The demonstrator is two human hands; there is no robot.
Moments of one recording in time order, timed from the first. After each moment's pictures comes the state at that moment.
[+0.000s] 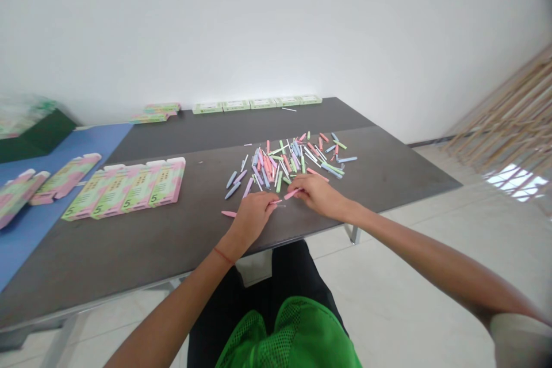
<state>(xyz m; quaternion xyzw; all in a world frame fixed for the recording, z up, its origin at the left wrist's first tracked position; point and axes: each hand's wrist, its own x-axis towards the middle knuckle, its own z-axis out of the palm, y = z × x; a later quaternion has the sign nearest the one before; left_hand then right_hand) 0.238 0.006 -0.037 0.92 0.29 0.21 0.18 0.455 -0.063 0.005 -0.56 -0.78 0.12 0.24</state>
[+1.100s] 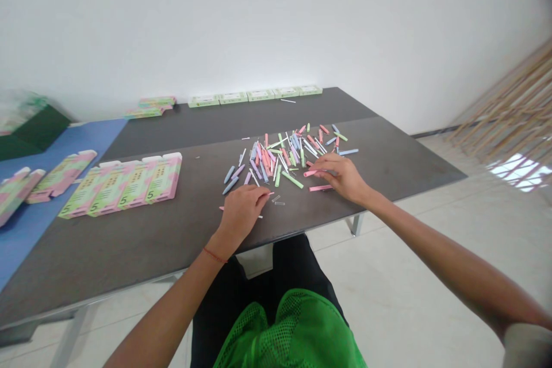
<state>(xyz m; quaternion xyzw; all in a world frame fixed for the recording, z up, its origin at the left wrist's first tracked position) 0.222 0.003 -0.026 0.92 0.34 0.20 0.09 0.524 -0.074 -0.015 -0.54 -0.74 0.05 0.39</state>
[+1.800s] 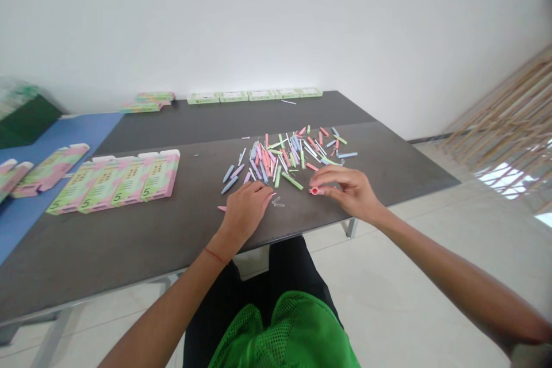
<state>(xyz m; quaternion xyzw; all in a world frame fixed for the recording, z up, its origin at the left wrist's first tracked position) 0.230 -0.003 -0.023 0.93 0.32 0.18 0.03 0.482 -0.110 0.026 -0.46 -0.72 0.20 0.49</state>
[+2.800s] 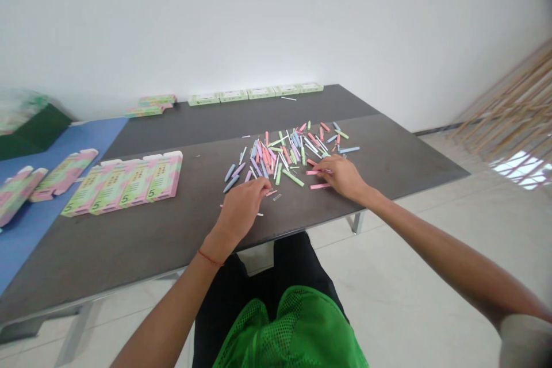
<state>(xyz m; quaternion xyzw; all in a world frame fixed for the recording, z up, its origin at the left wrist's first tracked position) 0.222 -0.006 0.000 0.92 0.32 0.20 0.14 0.530 -0.068 -0.026 -0.66 -0.73 0.00 0.20</state>
